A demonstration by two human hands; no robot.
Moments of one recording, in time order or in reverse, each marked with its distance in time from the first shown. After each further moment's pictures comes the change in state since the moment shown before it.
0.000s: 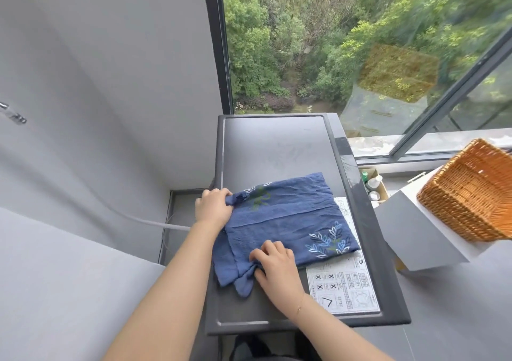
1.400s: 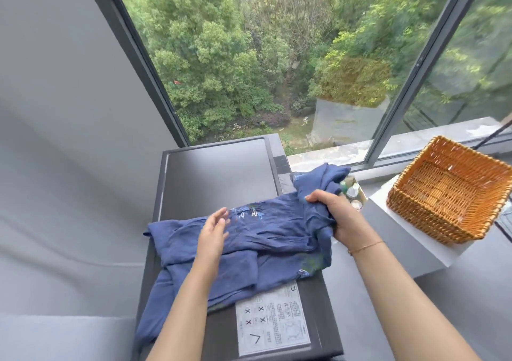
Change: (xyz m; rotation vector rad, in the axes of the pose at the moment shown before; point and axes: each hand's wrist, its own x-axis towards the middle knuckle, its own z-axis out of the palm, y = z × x) left_hand -0.054 0.185 0.032 -1.239 0.027 -0.118; right_hand 0.044 0.215 -0.227 1.535 0.142 0.752
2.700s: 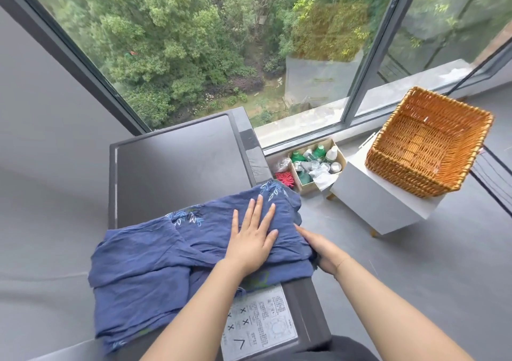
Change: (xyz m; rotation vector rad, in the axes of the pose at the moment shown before) left_hand 0.016 -0.056 0.092 1.443 -0.596 0.434; right_hand 0.057 0.154 -0.088 -0.113 -0.032 0.451
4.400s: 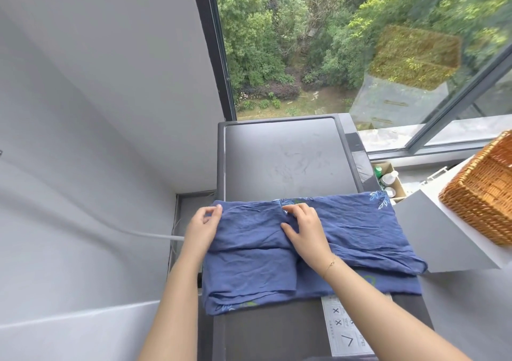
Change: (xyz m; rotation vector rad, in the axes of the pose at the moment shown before) left_hand -0.131 -0.275 -0.041 -1.147 0.491 -0.647; right_hand 0.012 -0.001 0.257 -1.062 0.279 -0.980
